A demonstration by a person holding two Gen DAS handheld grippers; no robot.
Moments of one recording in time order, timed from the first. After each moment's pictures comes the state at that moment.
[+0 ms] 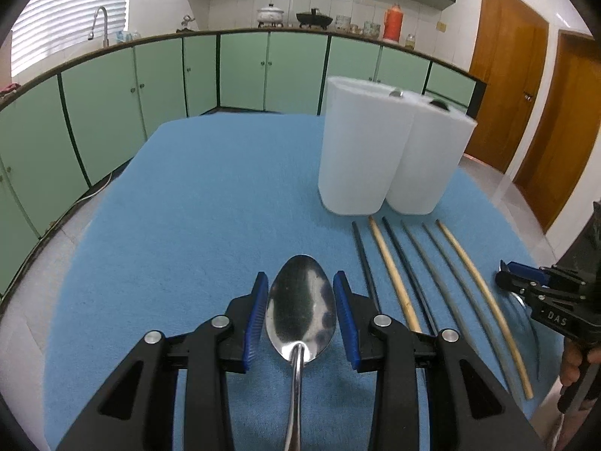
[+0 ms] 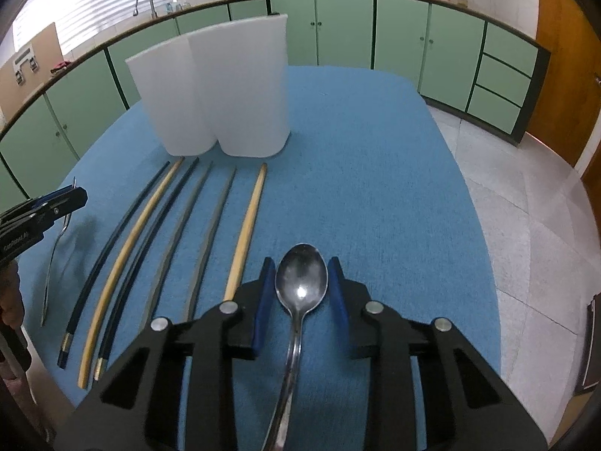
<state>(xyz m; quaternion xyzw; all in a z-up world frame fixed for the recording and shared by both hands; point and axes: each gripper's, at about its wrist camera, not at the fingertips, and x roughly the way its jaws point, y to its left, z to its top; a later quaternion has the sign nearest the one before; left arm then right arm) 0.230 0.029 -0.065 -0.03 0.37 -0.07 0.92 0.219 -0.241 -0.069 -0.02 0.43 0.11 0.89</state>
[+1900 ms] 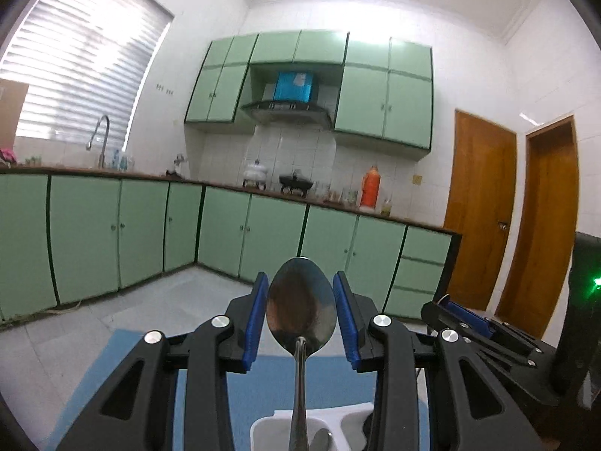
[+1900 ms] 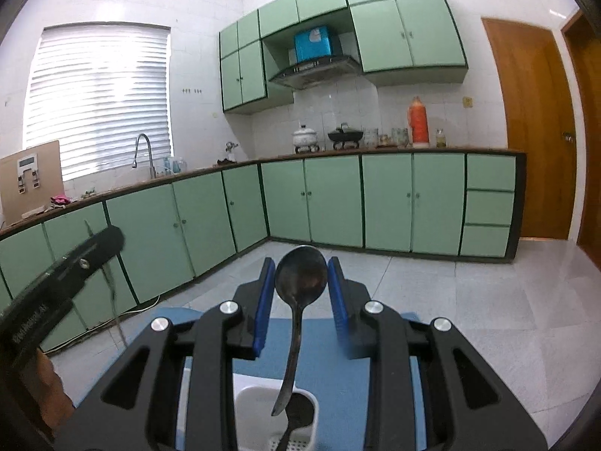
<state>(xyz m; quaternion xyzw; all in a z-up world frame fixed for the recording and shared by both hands) 0.357 -0.015 0.090 -0.08 0.08 -0.08 0.99 0.358 -0.216 0.088 0.04 0.15 0.09 0.98</state>
